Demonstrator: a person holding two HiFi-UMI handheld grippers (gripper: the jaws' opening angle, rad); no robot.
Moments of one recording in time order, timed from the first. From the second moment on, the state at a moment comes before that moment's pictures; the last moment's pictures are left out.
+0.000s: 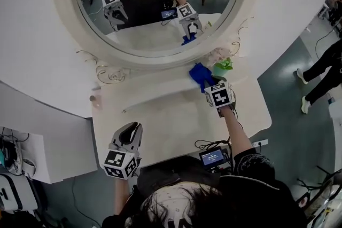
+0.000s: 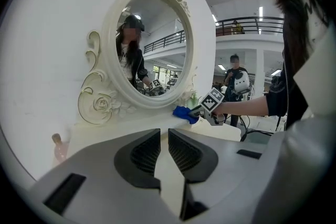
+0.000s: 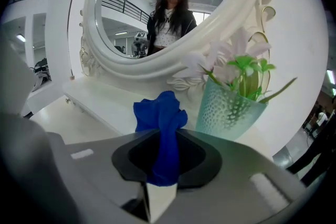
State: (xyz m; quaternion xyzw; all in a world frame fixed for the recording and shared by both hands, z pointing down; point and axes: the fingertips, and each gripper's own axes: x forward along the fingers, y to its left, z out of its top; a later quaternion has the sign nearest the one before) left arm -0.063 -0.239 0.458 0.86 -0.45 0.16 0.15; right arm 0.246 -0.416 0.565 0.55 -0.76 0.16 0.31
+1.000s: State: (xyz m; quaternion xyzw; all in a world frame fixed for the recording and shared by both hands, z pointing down) left arm -0.264 -0.170 0.463 0.82 -0.53 0.14 0.17; right arm -0.046 -0.314 0.481 0.42 -0.86 0.17 0.21
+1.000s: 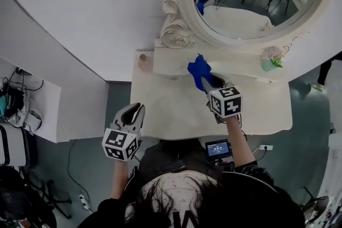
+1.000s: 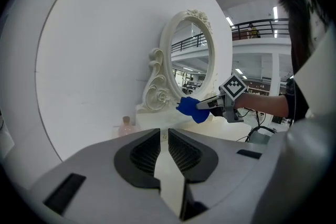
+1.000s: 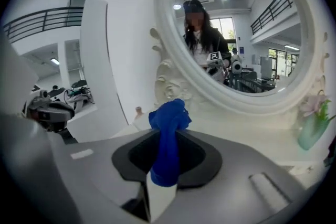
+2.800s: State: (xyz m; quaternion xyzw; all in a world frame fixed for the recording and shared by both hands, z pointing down) left arm -0.210 -0.181 0.495 0.85 -0.46 0.16 0.19; right arm -0.051 -0.271 0.659 0.42 -0.81 0.16 0.39
